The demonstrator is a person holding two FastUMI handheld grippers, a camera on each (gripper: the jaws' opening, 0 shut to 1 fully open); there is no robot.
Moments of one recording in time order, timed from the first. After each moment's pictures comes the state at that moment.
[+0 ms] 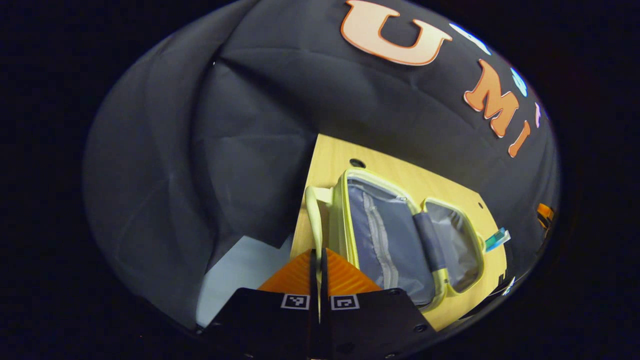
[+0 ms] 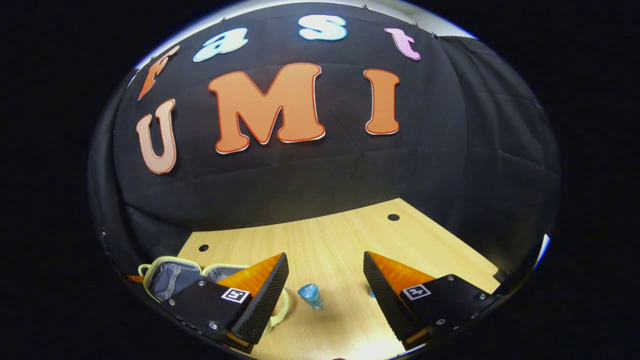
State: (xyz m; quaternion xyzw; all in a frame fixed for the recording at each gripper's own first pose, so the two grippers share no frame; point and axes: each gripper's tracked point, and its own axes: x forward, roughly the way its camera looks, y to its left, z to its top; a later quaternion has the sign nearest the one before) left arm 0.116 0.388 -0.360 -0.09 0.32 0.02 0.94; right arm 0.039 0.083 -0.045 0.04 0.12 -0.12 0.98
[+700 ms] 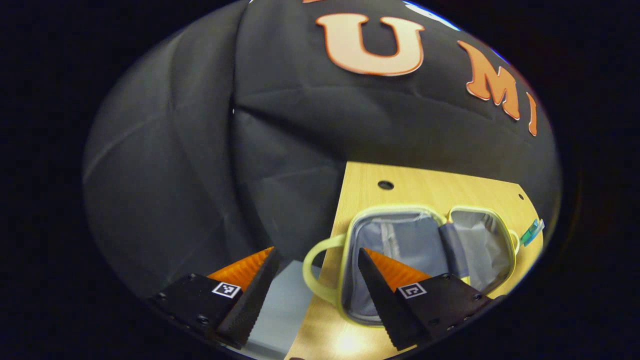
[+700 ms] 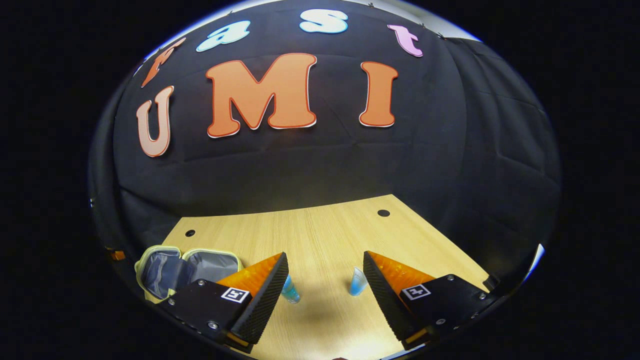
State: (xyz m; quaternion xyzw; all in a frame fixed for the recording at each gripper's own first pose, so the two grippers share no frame) left arm 0.112 0.368 -0.249 0.05 0.23 0.15 0.96; right arm 0.036 0.039 -0.067 0.01 0.13 -0.12 0.98
